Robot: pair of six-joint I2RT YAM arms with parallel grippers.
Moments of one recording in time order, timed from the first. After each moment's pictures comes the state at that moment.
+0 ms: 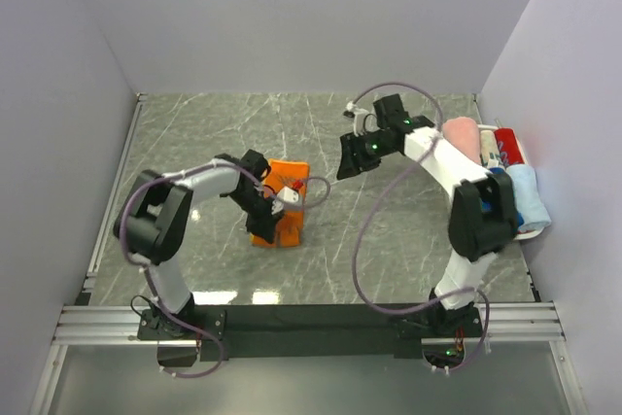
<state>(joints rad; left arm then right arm) -0.48 1.75 1.04 -0.79 0.68 1.00 0.33 1.83 1.45 -0.71 -0.64 -0.07</state>
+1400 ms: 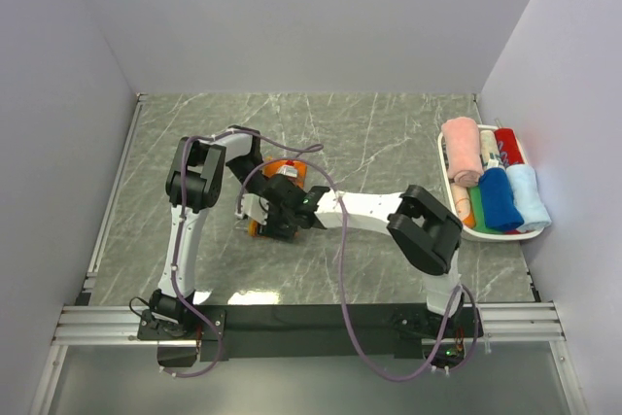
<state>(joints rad) -0.30 2.44 1.75 -1.54 0.87 0.90 1.01 1.92 1.30 -0.33 -0.11 -0.47</state>
